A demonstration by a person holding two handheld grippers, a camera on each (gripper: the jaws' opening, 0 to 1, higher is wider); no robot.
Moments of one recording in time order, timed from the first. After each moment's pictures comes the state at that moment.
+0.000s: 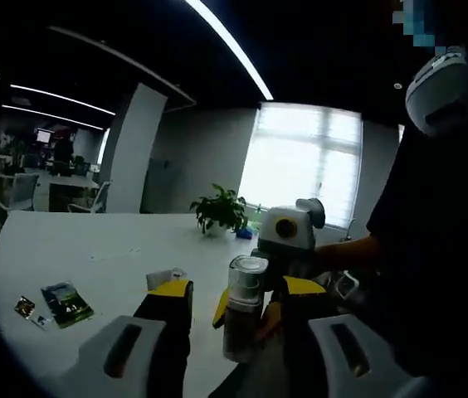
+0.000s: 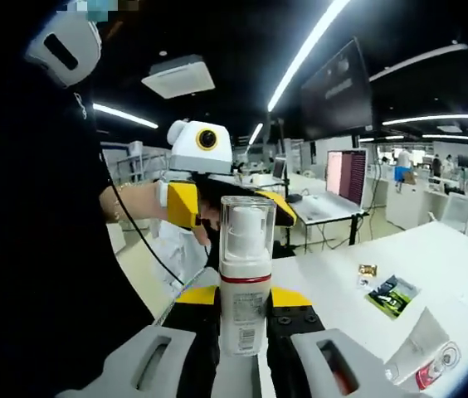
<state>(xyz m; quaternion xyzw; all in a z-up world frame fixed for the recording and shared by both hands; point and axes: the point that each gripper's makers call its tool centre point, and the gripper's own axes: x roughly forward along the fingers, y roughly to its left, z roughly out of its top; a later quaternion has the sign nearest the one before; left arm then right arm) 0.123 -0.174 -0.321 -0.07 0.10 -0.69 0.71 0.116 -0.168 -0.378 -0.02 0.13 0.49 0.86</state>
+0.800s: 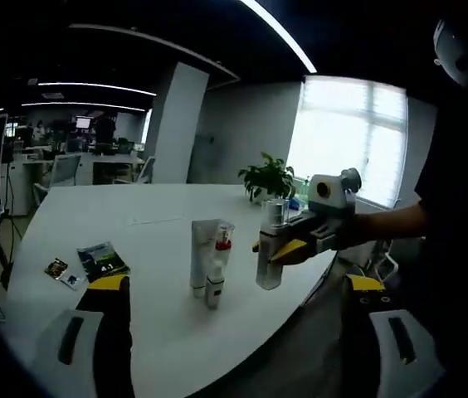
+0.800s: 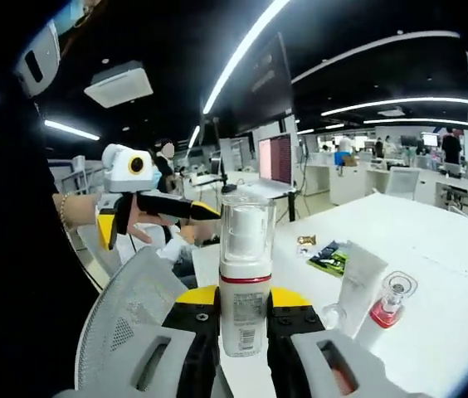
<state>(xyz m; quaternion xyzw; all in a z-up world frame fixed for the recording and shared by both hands) 0.145 -0.167 -0.394 -0.02 0.16 -0.60 0.78 0.132 -0.253 -0.421 0.01 0.16 0.35 0.92</state>
